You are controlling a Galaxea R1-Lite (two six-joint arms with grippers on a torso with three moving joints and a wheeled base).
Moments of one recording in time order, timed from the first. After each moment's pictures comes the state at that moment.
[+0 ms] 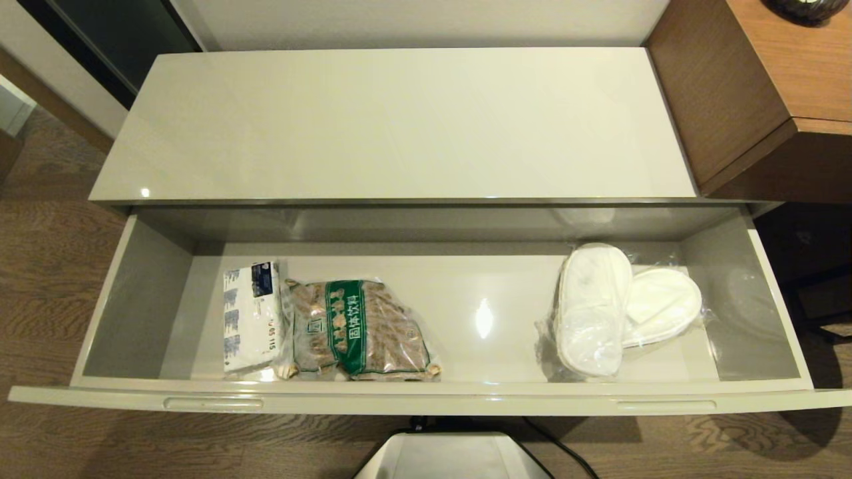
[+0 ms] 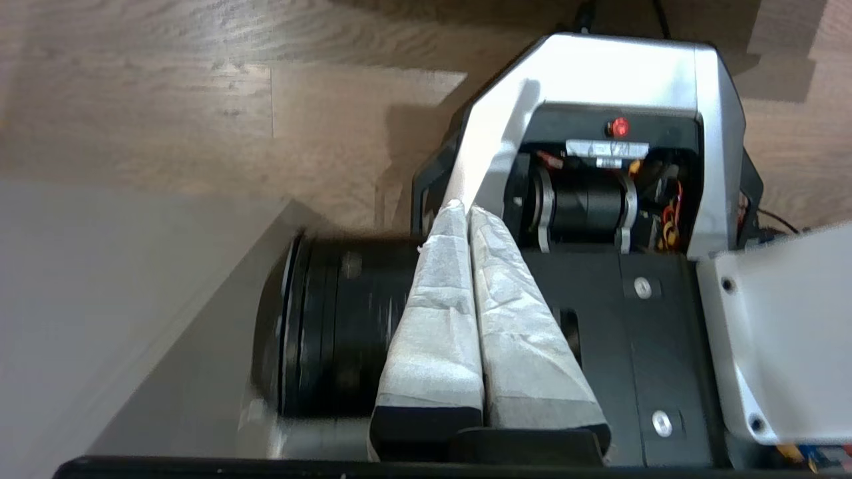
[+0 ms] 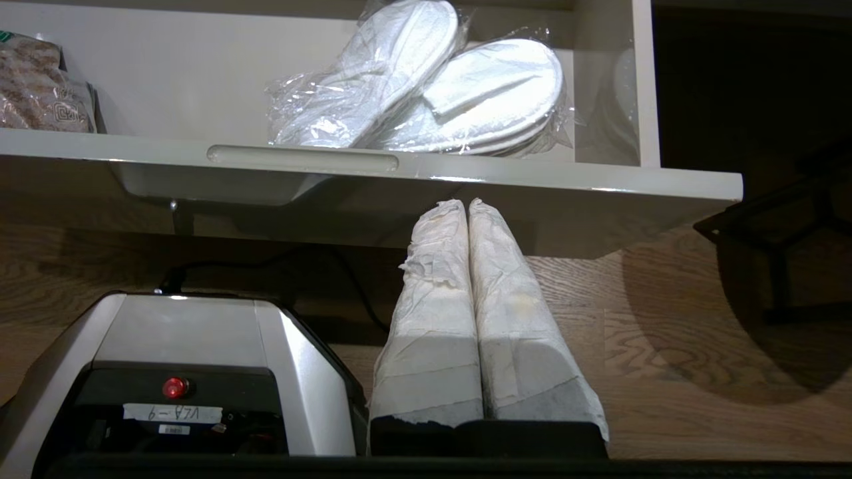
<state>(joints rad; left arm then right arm) 0.01 0.10 -0.56 1.13 -0.10 -0.05 0.01 0.00 0.00 0.00 0.00 -0.06</state>
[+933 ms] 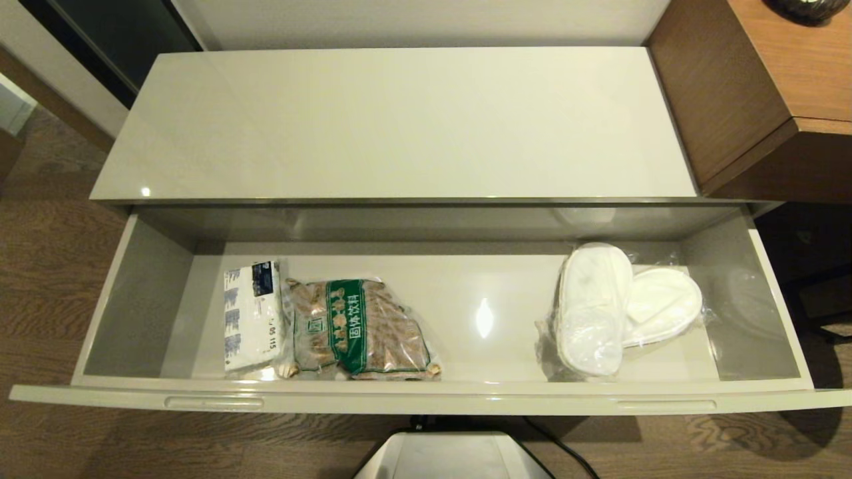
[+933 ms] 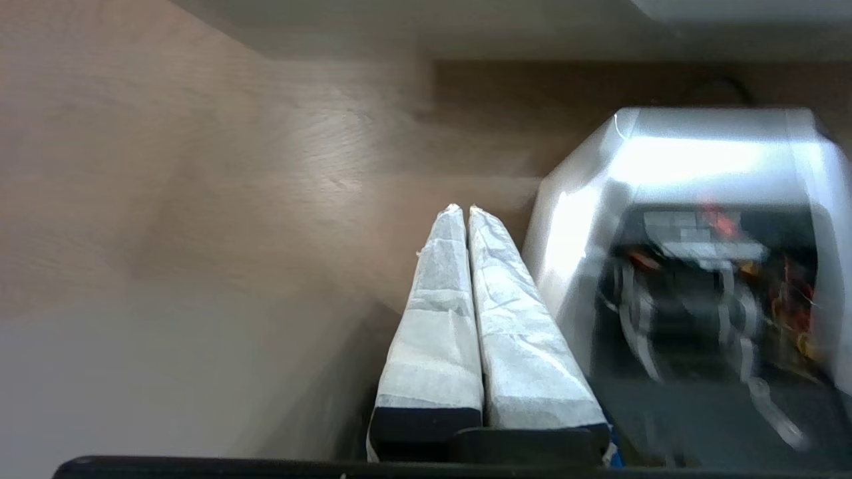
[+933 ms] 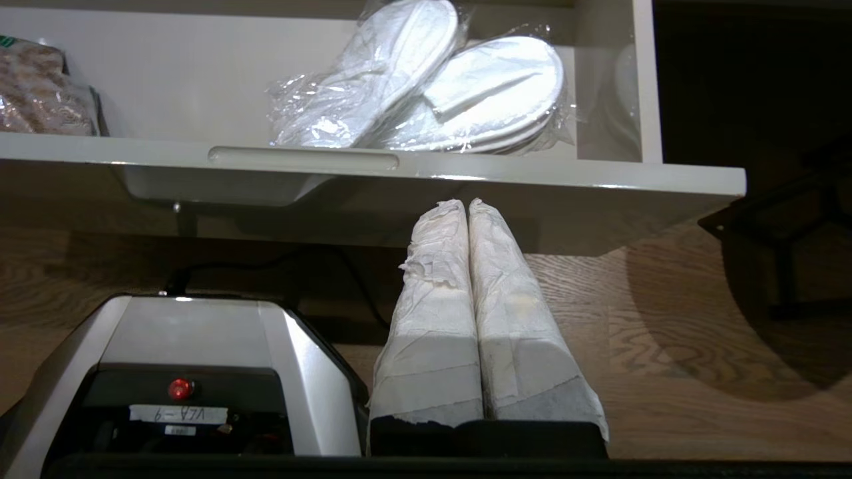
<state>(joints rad) 0.01 0.00 -0.32 0.76 0.08 0.08 0.01 0.00 0.00 0.00 0.00 -0.05</state>
